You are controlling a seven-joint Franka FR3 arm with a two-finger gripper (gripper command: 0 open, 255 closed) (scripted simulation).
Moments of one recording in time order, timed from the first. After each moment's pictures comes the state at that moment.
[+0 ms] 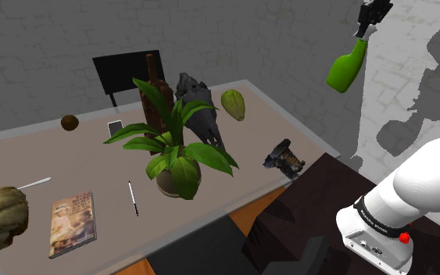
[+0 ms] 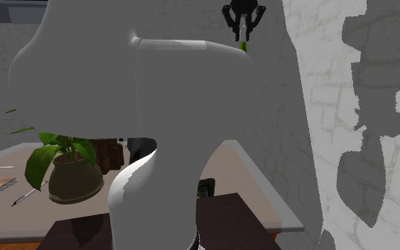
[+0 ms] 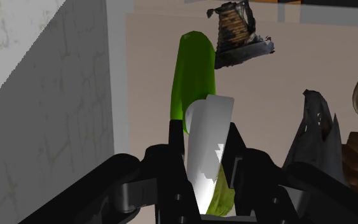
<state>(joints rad) -0.15 -0.24 -0.45 -1.75 -0.11 1.50 -0.38</state>
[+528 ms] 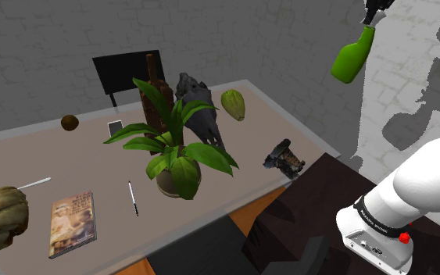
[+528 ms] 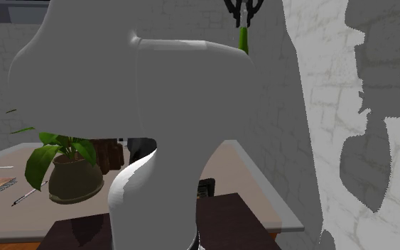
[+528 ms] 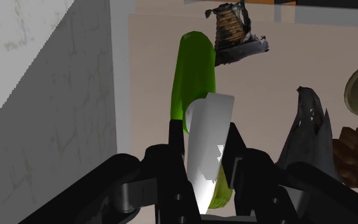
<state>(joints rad) -0.15 -0.20 -0.45 -1.60 -0.09 1.39 -0.39</state>
